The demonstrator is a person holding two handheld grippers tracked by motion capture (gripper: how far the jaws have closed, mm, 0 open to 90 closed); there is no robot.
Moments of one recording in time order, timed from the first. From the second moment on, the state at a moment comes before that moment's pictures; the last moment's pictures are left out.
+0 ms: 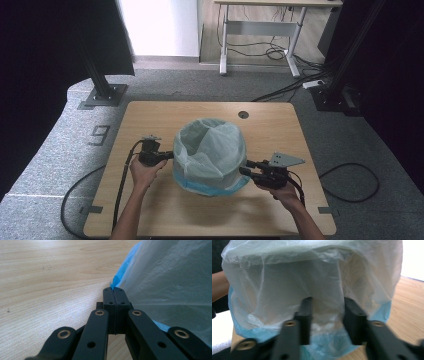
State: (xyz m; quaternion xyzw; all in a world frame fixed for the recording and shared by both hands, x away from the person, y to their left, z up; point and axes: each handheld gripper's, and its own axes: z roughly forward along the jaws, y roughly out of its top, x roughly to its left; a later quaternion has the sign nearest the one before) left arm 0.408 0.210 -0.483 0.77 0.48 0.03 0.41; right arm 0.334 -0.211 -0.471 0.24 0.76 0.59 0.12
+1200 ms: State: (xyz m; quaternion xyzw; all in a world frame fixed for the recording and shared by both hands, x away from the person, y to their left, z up) left arm 0.358 0.212 -0.347 0.80 0.31 0.12 0.49; right arm 0.309 -0.262 -0.500 0.29 0.73 0.60 0.14
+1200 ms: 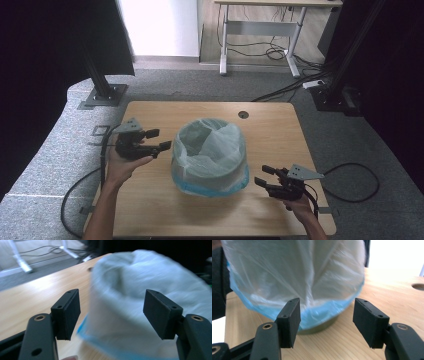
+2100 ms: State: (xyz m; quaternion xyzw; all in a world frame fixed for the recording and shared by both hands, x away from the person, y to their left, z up) left arm 0.430 0.050 -0.340 0.92 0.18 0.01 0.34; right arm 0.306 -0.269 -0.517 0.31 0.74 0.57 0.14
